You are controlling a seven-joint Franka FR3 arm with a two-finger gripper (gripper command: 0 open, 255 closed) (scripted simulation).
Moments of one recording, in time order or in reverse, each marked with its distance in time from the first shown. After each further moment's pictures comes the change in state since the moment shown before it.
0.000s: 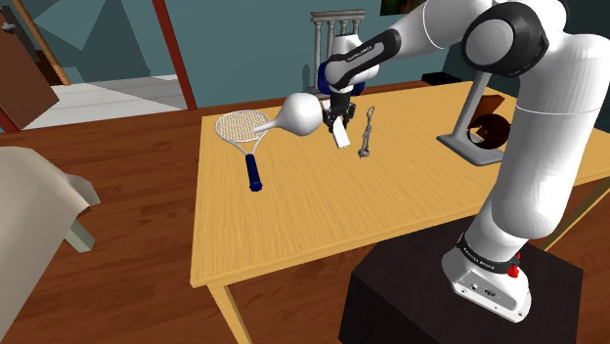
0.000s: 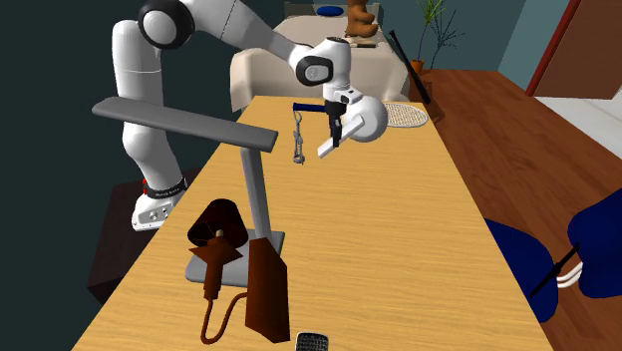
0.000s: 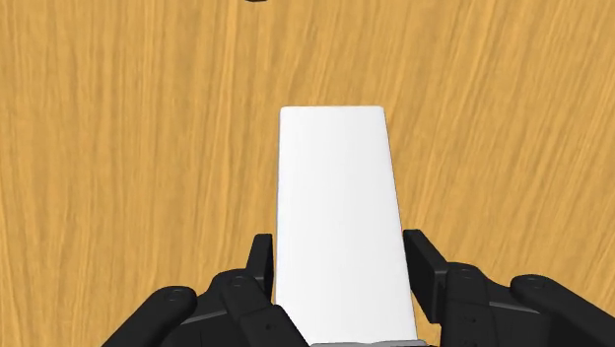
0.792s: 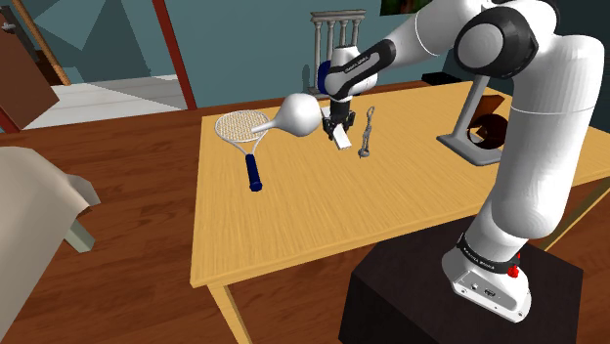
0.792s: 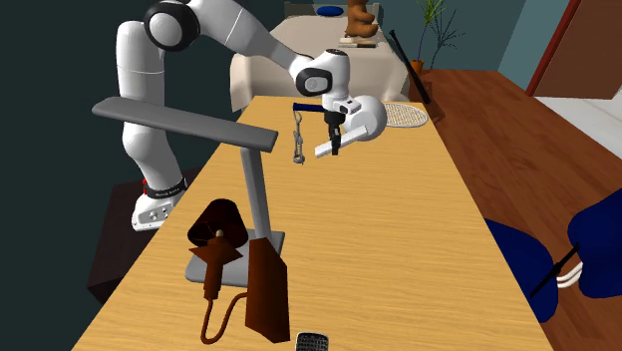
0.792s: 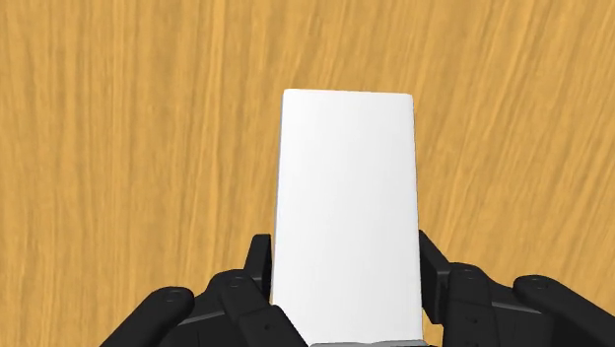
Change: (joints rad) arm -0.002 0.038 0.001 -0.039 0.012 0.072 -0.006
